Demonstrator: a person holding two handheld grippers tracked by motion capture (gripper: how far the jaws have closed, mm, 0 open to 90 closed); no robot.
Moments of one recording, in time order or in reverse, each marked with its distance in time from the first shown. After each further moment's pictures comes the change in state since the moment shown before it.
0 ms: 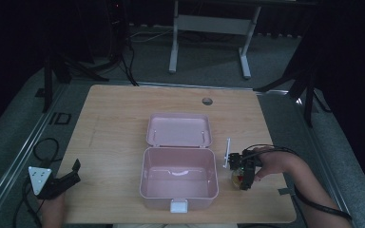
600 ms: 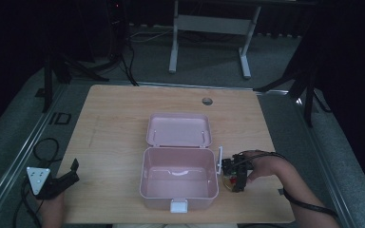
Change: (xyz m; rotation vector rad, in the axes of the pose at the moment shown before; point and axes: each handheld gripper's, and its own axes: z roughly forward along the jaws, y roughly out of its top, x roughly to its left) left arm 0.001 0.001 -0.001 0.002 0.036 -0.003; right arm -0.005 0.017 0.036 -0.034 -0.036 -0.124
